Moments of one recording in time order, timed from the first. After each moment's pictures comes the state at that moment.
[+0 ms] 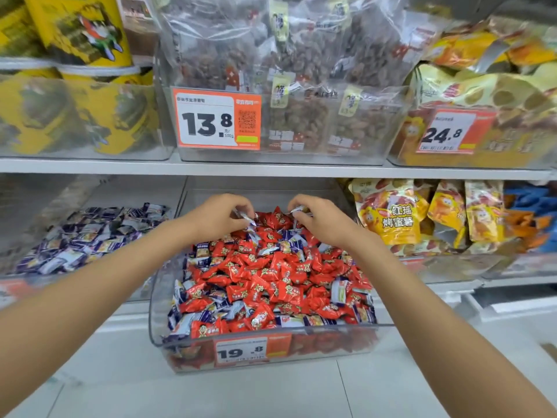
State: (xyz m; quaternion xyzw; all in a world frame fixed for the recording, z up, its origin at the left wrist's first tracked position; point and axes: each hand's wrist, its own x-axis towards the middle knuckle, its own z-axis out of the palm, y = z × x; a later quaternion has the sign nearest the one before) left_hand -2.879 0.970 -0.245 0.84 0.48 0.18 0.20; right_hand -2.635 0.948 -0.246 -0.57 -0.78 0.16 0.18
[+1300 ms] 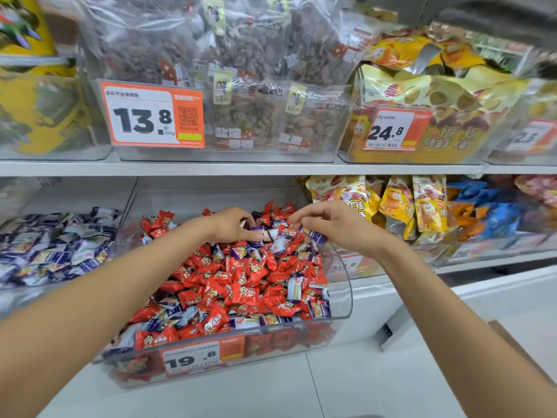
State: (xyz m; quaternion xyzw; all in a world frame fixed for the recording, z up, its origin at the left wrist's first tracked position) left_hand -2.785 0.994 -0.269 0.82 0.50 0.02 0.28; right_hand -2.564 0.882 -0.205 -0.56 -0.72 0.30 0.25
